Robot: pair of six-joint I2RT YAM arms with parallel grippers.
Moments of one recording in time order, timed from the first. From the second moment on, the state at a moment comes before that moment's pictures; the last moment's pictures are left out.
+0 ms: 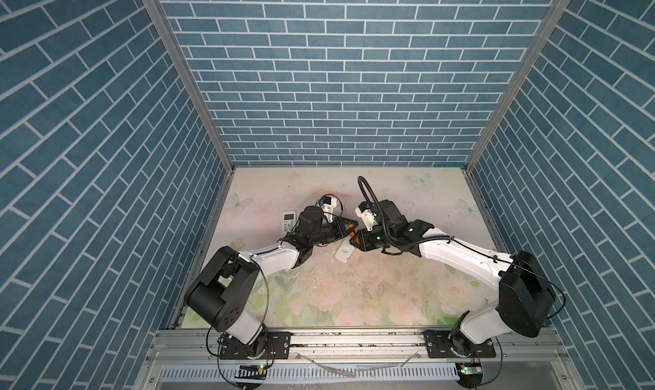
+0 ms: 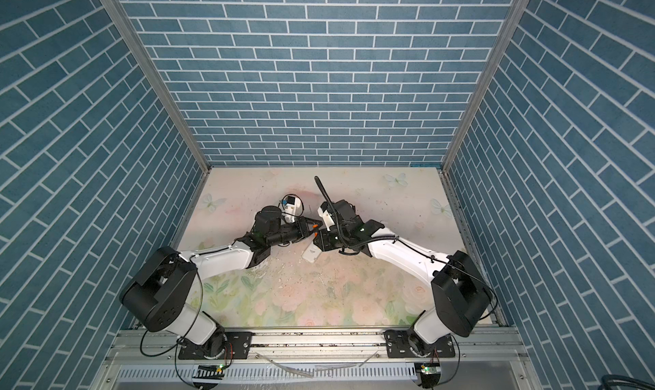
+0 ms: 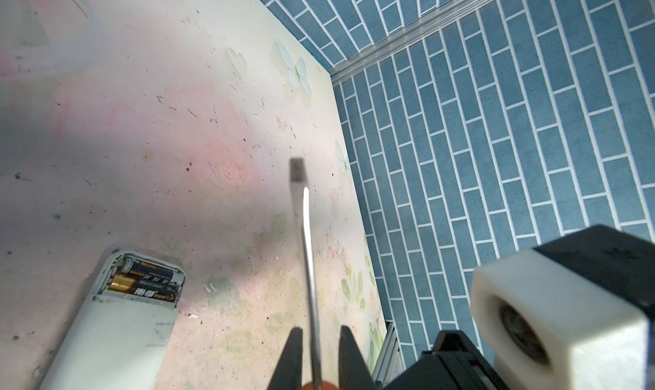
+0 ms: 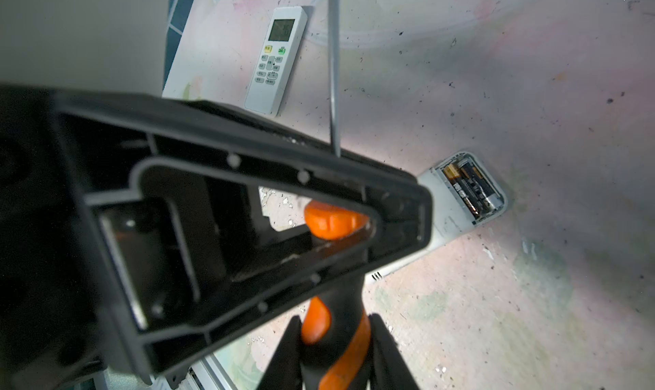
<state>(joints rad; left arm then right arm) -0.58 1.57 0.73 0.51 0.47 -0.99 0.82 1.51 1.07 -0.38 -0.27 0.48</state>
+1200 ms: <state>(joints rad) -0.42 1.35 0.73 0.55 0.40 -1.27 0.92 1.43 0.93 0.21 0.08 0.60</state>
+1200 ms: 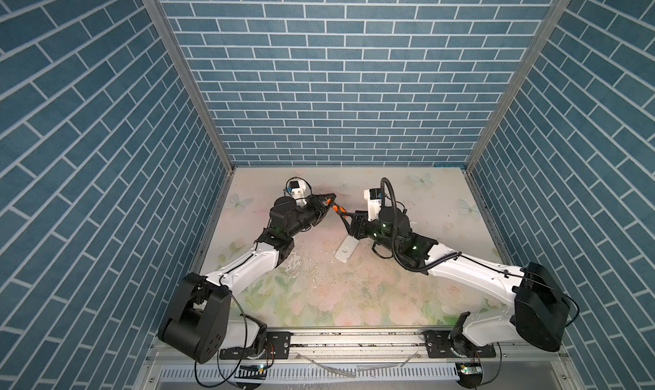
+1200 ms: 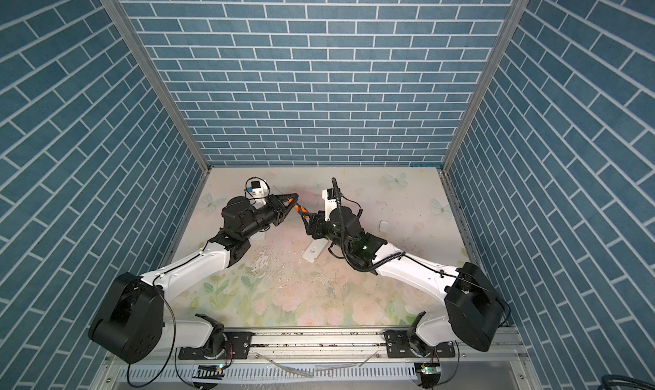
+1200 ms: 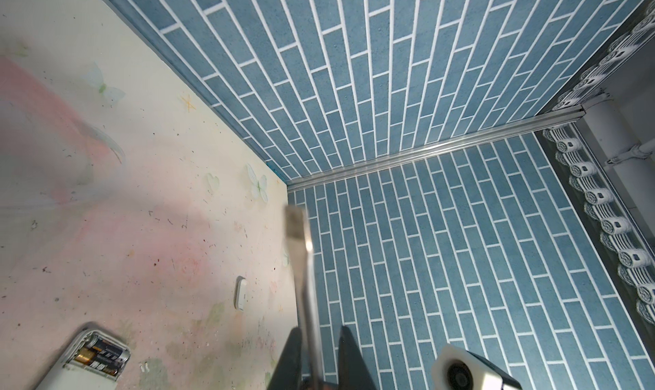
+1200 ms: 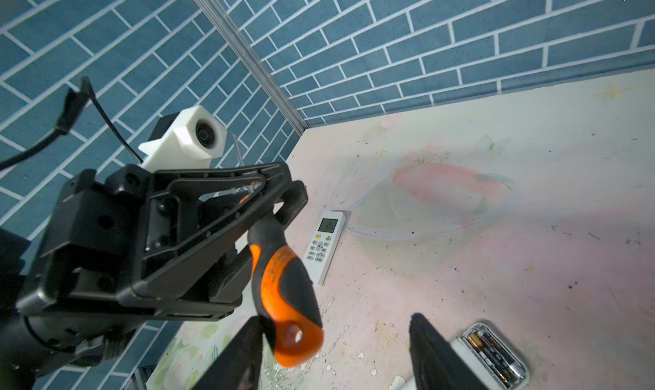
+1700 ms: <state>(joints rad) -0.42 1.38 0.73 0.61 0.41 -1.33 0.92 1.53 0.99 0.26 0.06 0.60</state>
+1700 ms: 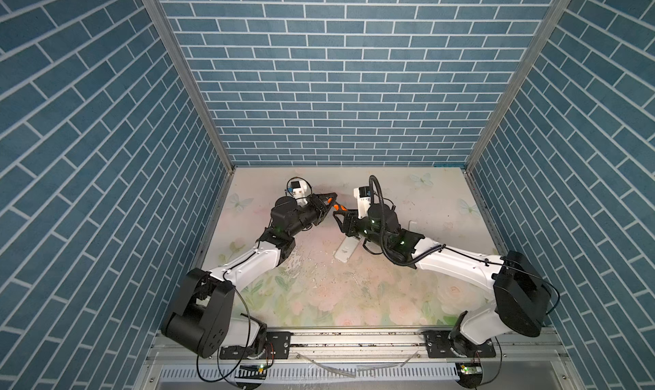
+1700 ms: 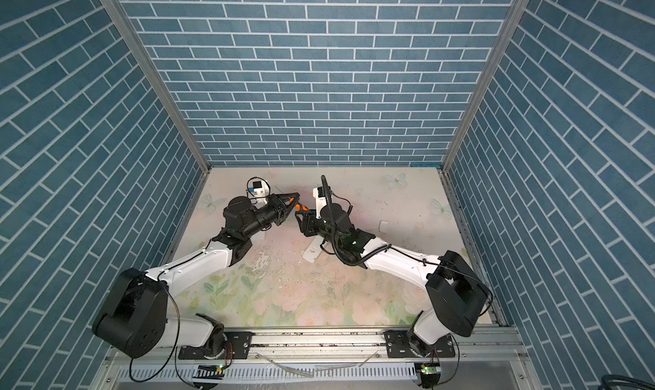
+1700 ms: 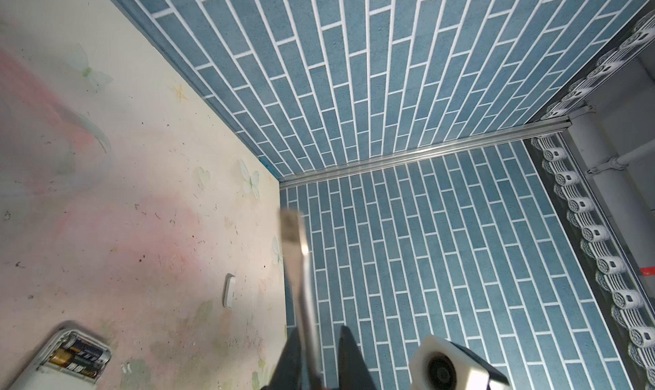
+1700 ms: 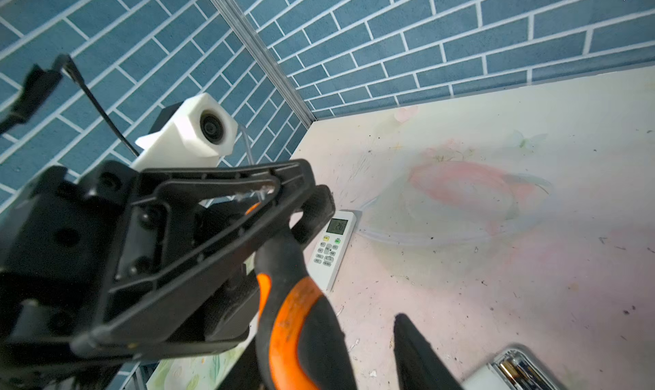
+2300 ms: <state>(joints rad) -0.42 1.39 0.71 0.64 0.43 -1.34 0.92 1.55 1.02 0.32 0.05 0.59</state>
